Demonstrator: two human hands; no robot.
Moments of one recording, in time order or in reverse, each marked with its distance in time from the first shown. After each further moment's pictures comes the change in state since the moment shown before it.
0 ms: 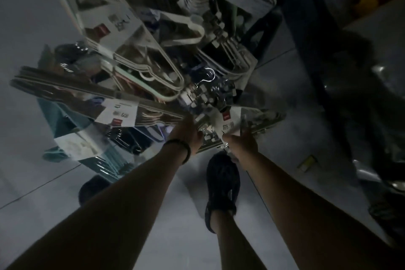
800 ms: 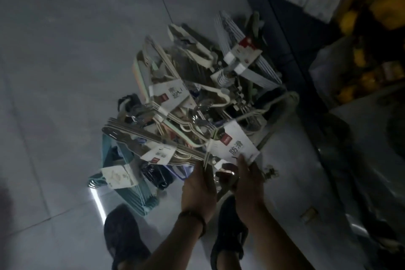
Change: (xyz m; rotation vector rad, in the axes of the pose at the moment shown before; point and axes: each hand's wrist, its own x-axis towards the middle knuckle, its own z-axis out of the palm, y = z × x) left_hand -0.135 0.013 -0.067 -0.711 0.462 -0.008; right_hand -0.152 -0.083 0.000 0.693 -0.011 -0.315
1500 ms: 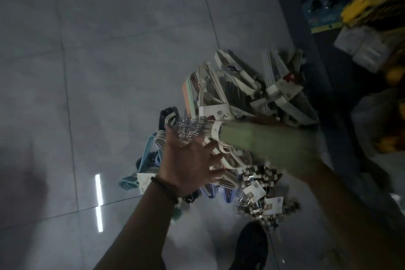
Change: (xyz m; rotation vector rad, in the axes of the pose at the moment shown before) left_hand 0.085 0.047 -0.201 -1.456 -0.686 -0.410; right_hand 0.014 -0.174 0.102 -0.539 -0.762 -0.359
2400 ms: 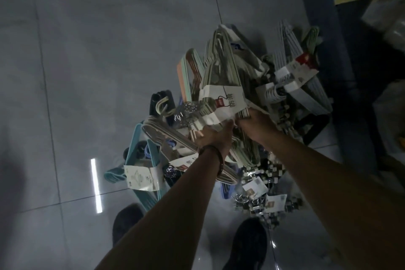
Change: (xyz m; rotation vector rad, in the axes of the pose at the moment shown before) left_hand 0.160 -0.046 -0.032 0.790 0.905 0.127; right_hand 0.129 0.095 0.031 -0.565 0.168 0.320
